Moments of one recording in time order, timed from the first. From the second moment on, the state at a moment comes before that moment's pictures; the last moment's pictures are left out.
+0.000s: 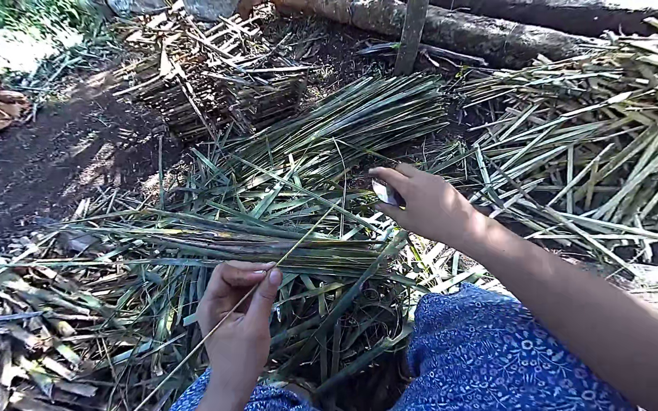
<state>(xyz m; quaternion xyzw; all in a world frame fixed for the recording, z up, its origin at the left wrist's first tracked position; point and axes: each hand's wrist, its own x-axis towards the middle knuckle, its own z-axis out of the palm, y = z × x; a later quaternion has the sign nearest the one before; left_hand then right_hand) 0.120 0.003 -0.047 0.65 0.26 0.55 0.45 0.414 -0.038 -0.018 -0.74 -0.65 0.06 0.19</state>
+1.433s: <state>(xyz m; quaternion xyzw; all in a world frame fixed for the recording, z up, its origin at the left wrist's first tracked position) 0.135 0.105 -0.027 0.69 0.43 0.35 0.46 0.530 -0.270 -0.180 -0.71 -0.01 0.33 0.63</state>
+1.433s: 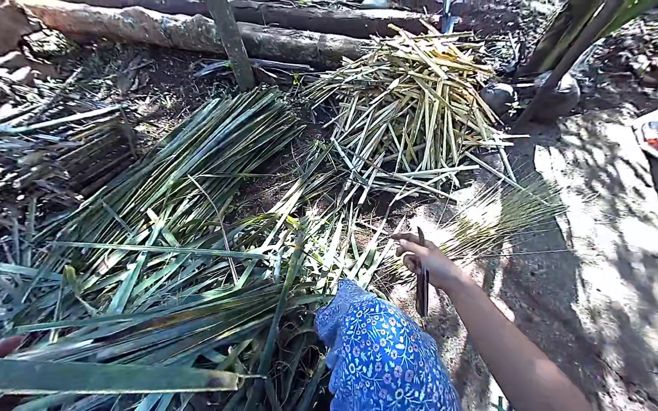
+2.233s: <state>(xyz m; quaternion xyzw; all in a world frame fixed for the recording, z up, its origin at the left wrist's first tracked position) 0.162 0.012 0.004 0.68 0.27 0.50 0.47 0.325 -0.039 0.000 -0.53 -0.58 0.49 0.38</state>
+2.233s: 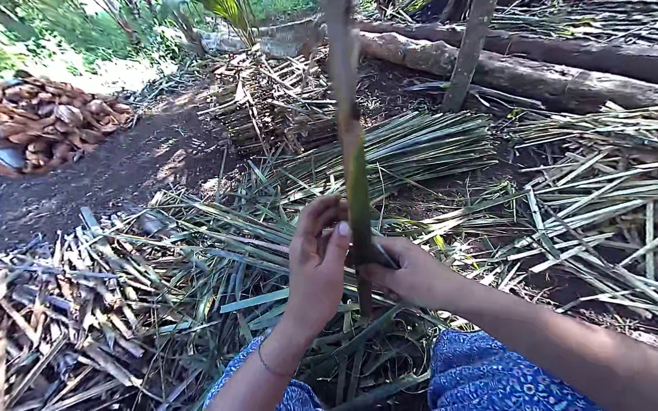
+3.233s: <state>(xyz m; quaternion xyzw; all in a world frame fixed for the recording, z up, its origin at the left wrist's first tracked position) 0.168 -0.010 -0.015 0.51 0.30 0.39 0.71 0.425 -0.092 0.020 -0.43 -0.42 0.68 0.43</state>
